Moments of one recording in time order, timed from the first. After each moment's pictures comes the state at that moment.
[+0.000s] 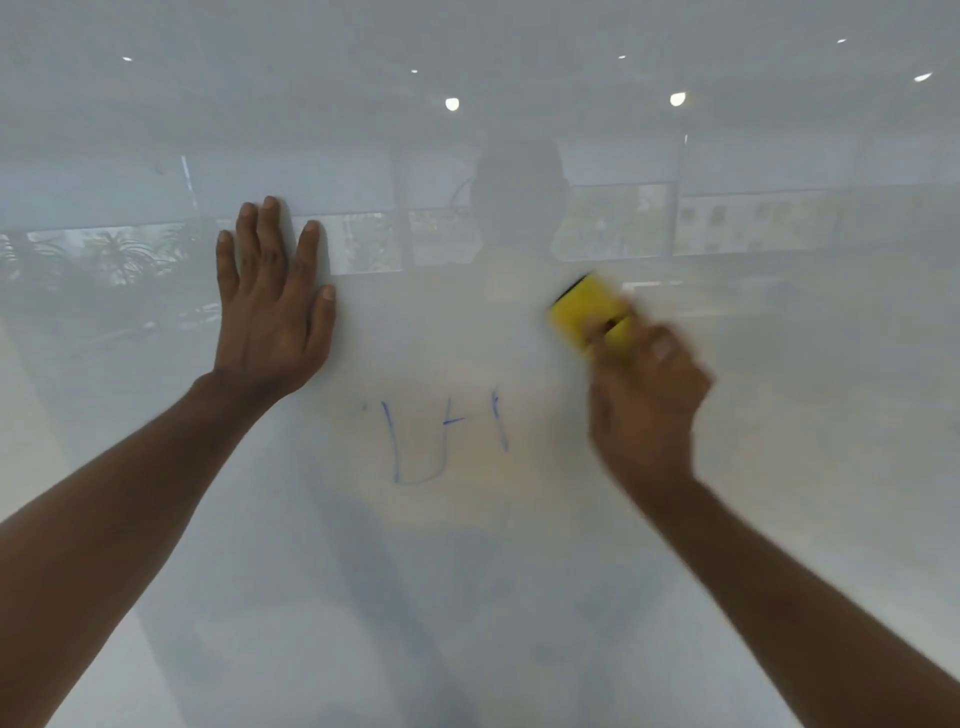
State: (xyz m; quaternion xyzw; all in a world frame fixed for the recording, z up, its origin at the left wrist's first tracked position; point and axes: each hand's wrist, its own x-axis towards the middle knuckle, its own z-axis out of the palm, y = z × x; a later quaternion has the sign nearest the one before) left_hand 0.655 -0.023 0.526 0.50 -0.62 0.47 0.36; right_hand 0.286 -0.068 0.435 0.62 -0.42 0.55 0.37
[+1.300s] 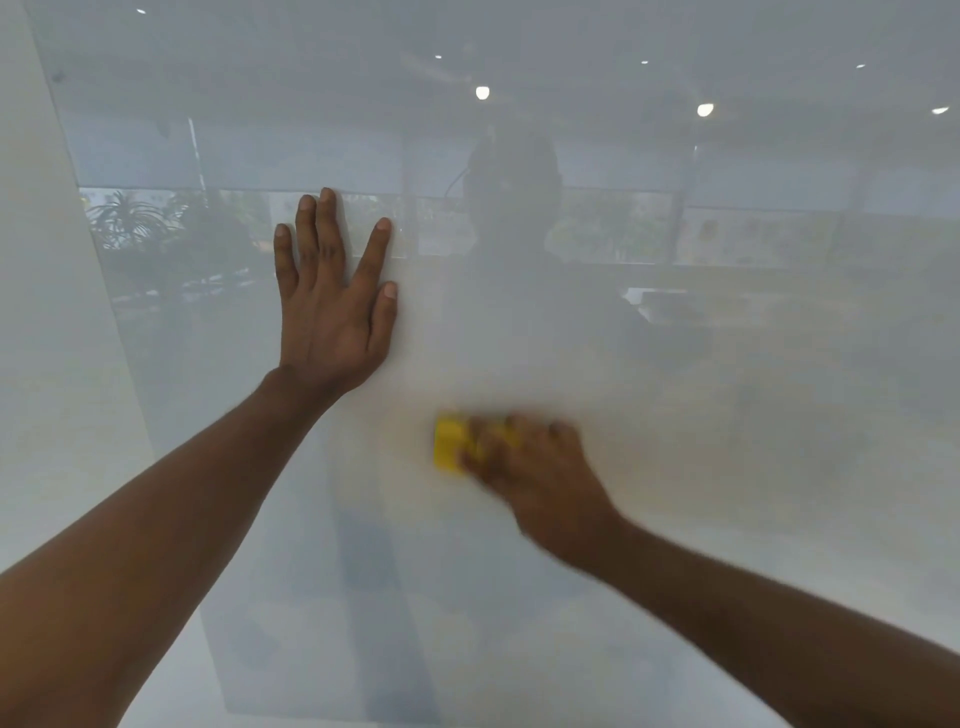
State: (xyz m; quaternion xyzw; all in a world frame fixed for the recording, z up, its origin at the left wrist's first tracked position) left_hand 0.729 -0.026 0.497 0.50 -0.60 0.48 0.41; right_hand 0.449 -0.030 0.371 0.81 -0.20 0.32 0.45
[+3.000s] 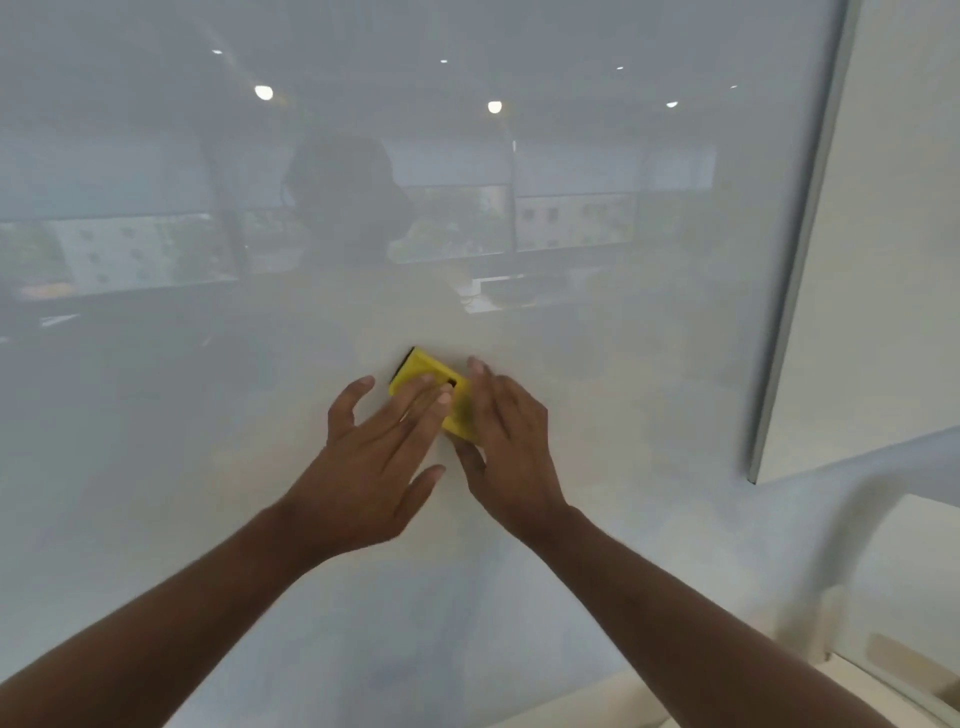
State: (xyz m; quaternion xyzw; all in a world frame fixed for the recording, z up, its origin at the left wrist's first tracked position) left_hand 0.397 -0.054 0.409 0.26 -0.80 0.46 0.29; right_hand 0.197 -0.074 0.377 0.71 -0.39 0.53 0.25
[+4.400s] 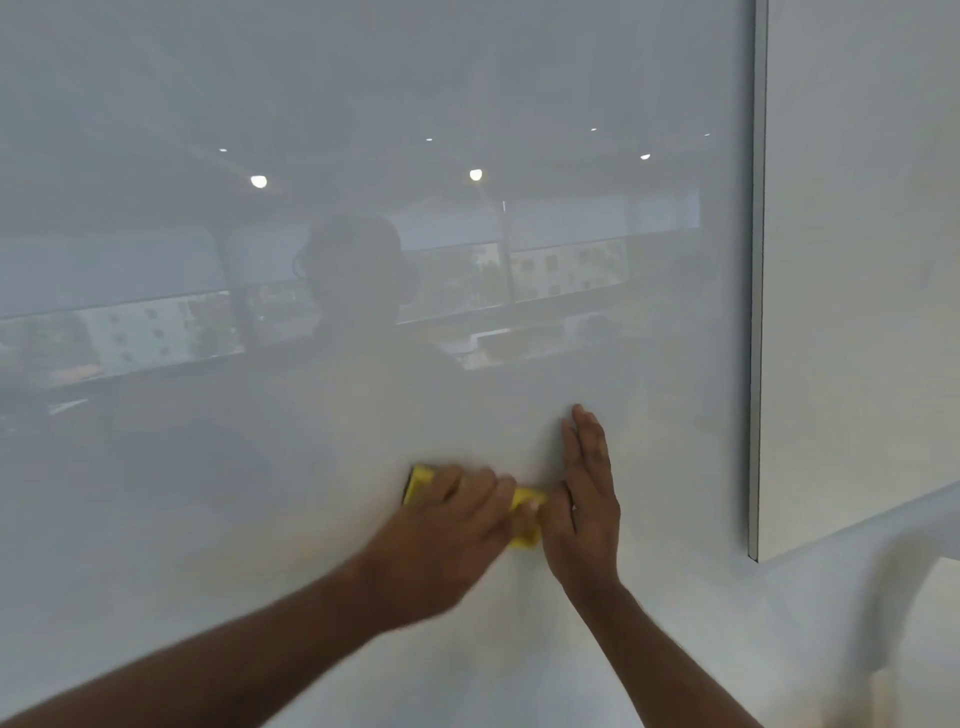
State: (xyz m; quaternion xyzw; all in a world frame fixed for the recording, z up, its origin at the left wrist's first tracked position) left_hand 0.278 -0.090 0.433 0.18 -0.79 0.58 0.13; right_hand 0.091 -0.123 0.367 0.57 -0.41 0.71 0.08
